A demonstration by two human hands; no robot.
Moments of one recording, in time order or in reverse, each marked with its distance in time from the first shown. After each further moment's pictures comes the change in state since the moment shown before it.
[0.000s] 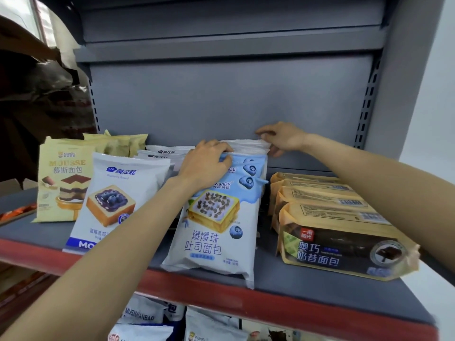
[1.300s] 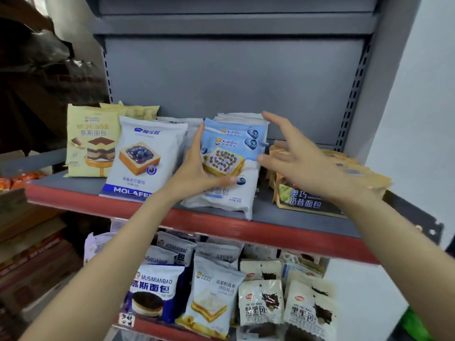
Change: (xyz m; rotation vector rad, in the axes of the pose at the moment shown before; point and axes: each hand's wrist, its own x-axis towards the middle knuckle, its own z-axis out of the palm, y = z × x) left_hand -0.121 -0.014 -0.001 -0.829 -0.095 -0.104; right_hand -0.207 -0.064 0.044 0.296 0.158 -0.253
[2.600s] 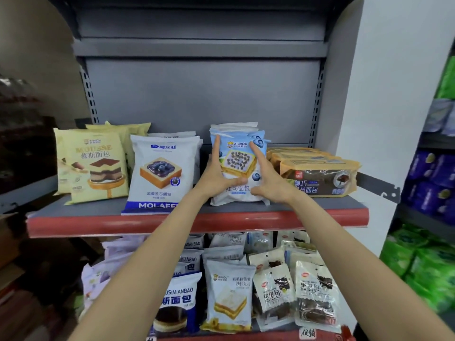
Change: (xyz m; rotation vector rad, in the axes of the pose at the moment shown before) left_hand 0.020 -0.014 -0.003 -0.098 -0.202 0.024; right_hand 0.011 0.008 0.084 0.013 0.043 0.260
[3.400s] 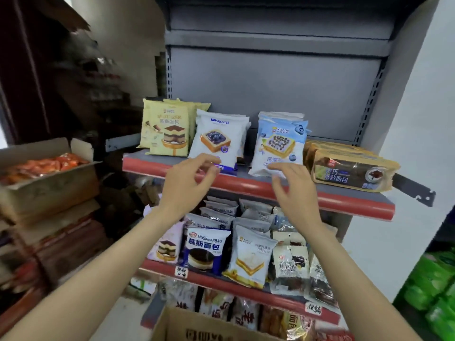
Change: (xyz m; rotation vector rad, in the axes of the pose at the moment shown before) left_hand -0.214 0.054 -0.061 0.551 0.555 0.264; right_hand -0.112 -0.061 0.048 -0.323 0.407 -0.344
